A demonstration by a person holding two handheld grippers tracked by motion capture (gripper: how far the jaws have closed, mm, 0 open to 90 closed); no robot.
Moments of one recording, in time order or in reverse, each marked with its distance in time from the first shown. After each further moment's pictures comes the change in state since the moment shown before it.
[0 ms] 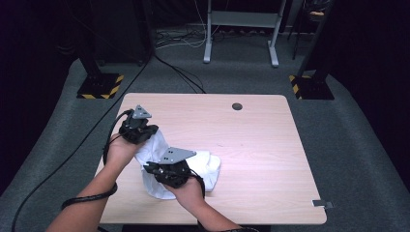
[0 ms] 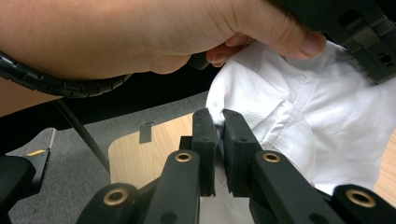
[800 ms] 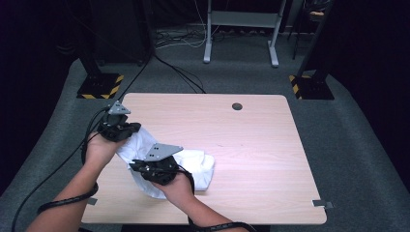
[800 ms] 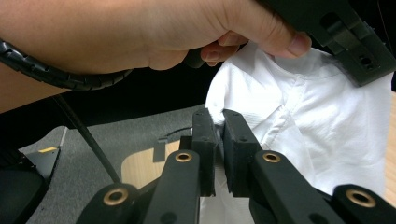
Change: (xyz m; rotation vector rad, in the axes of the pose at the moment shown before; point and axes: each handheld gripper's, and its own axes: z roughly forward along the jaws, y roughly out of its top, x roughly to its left) left arm 0.033 -0.011 -0.042 0.011 0.025 -0.063; right arm 0.014 0.027 0.019 -0.016 0.059 -0.049
